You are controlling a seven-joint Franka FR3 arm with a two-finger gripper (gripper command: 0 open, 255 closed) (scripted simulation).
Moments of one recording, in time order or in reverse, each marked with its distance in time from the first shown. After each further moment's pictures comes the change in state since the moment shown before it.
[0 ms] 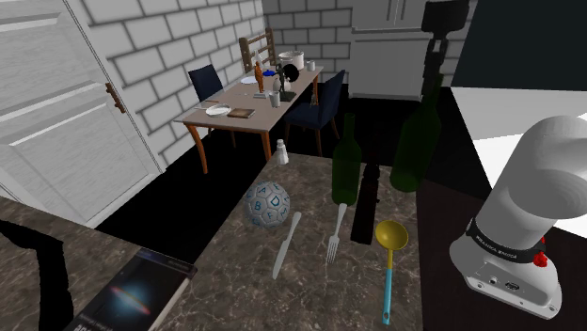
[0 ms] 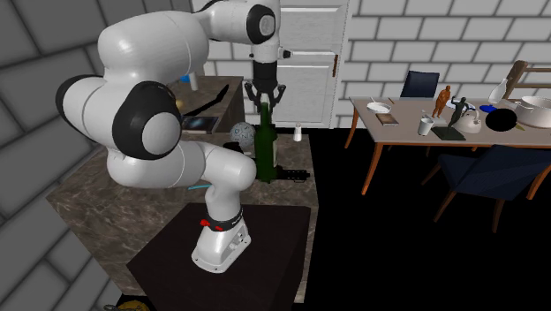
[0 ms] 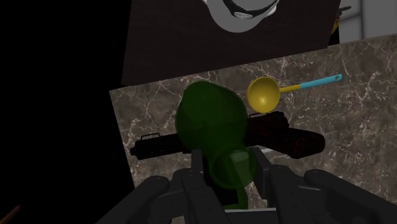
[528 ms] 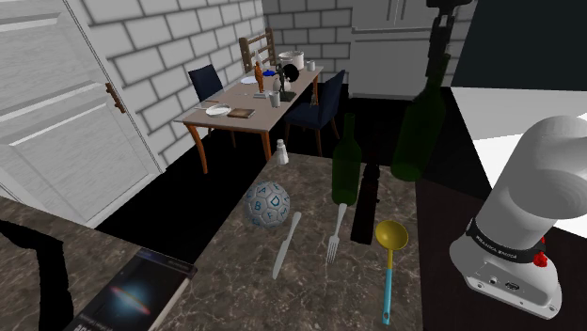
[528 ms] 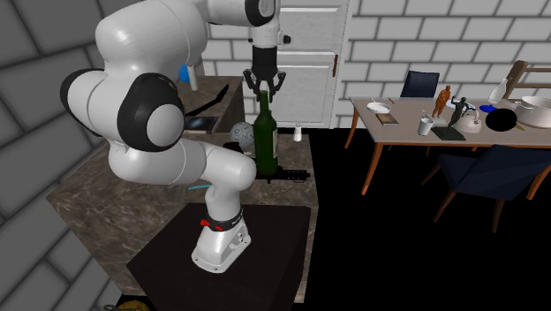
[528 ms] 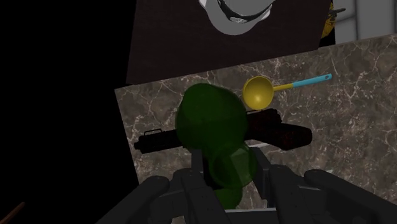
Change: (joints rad) arm 0.004 0.041 0.006 0.129 0.006 -0.088 0.000
